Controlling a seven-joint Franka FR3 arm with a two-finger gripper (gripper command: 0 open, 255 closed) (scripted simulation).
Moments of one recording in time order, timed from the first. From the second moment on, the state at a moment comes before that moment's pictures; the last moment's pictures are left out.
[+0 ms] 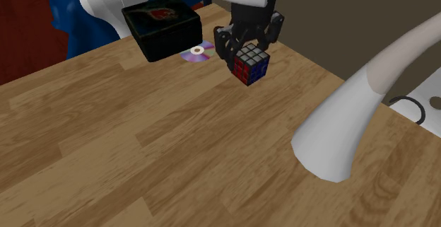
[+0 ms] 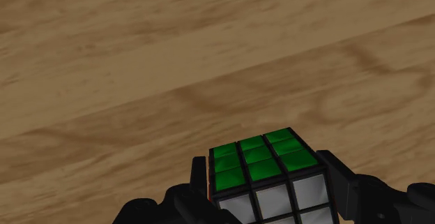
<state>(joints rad) 0.09 0.28 0.16 -1.40 -0.03 1.66 0.37</state>
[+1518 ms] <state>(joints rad) 0.11 0.34 0.17 -1.02 -0.04 1.34 0.38</state>
